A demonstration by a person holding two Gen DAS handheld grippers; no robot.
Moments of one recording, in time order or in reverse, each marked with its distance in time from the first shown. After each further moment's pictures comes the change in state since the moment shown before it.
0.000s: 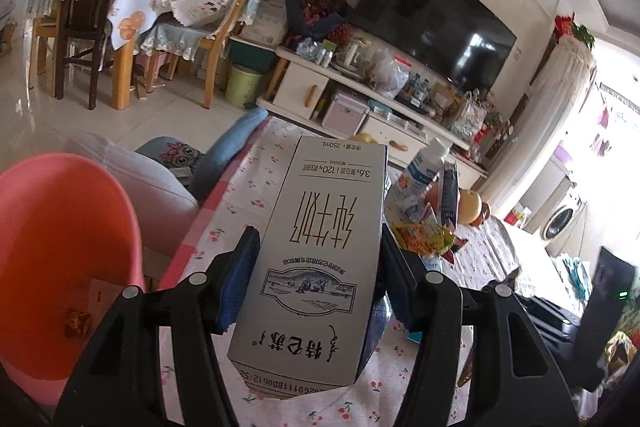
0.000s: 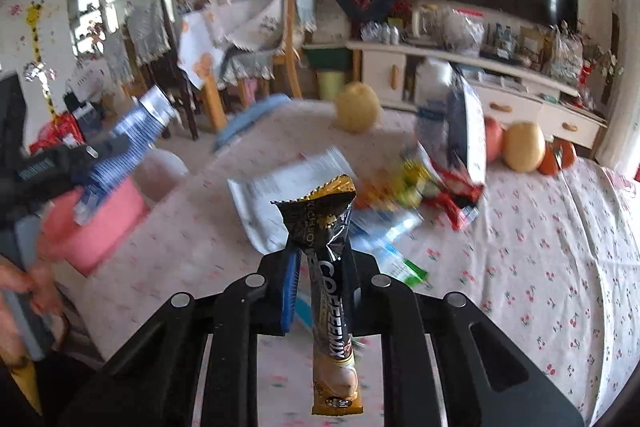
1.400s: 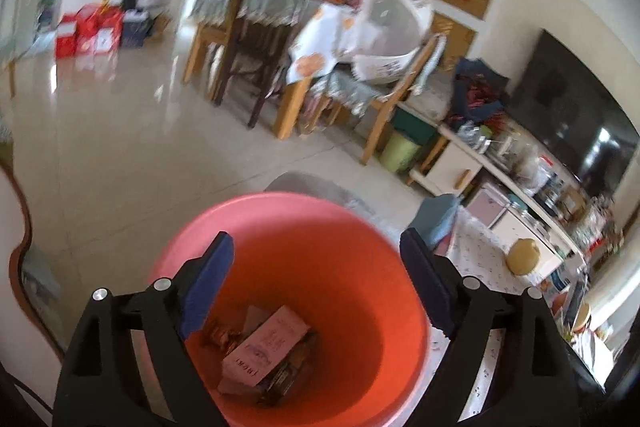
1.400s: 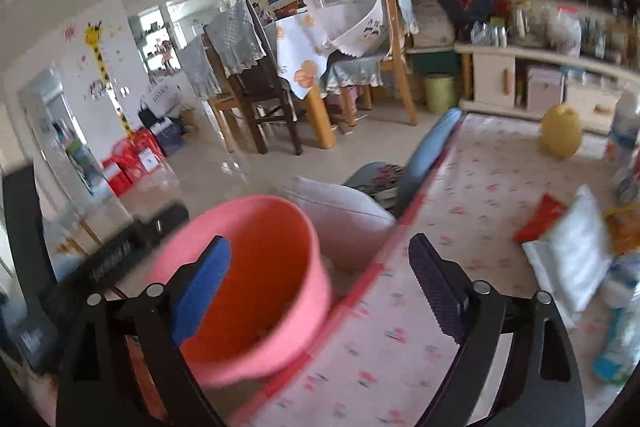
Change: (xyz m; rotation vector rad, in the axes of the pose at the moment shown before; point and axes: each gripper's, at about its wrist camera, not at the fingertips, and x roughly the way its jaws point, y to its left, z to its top) left arm -0.078 0.137 0.012 -0.240 -0.244 0.475; right arm 0.082 0.206 0.046 -0.003 -0.025 0.288
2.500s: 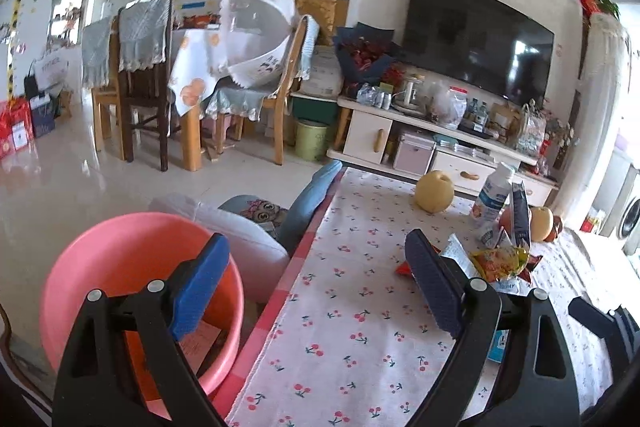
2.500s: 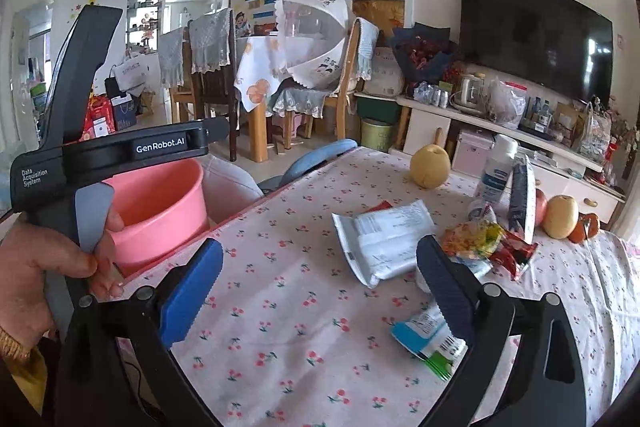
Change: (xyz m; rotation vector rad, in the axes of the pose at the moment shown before) left arm -0.023 -0.142 -0.050 0.367 -0.008 -0.212; right arm -0.125 -0.089 -0.065 -0.208 -0.107 -0.228
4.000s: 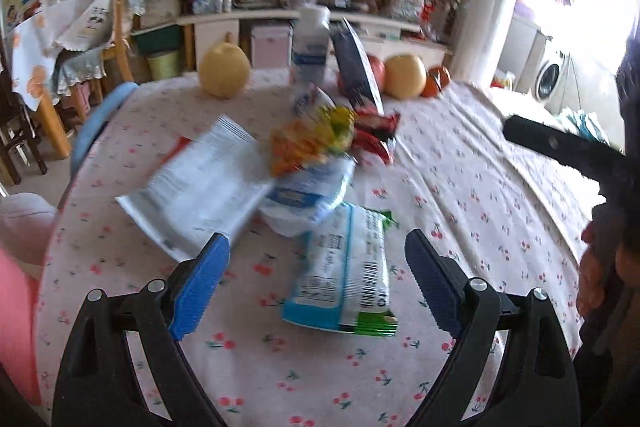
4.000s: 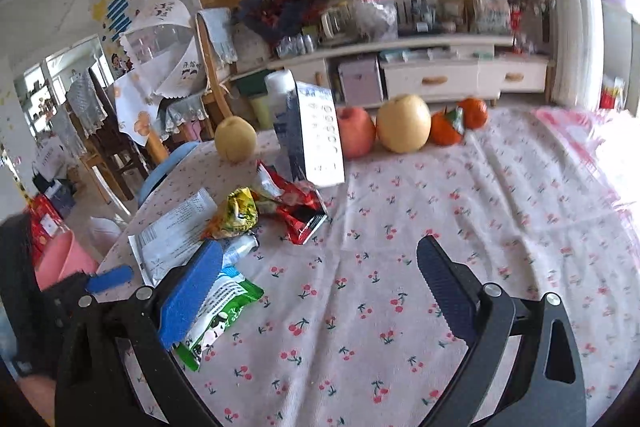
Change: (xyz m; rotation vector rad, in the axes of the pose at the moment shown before) left arm 0.058 -0.207 -0.078 0.329 0.373 -0.376; right arm -0.021 -0.254 -0.039 0.474 0.133 -0.170
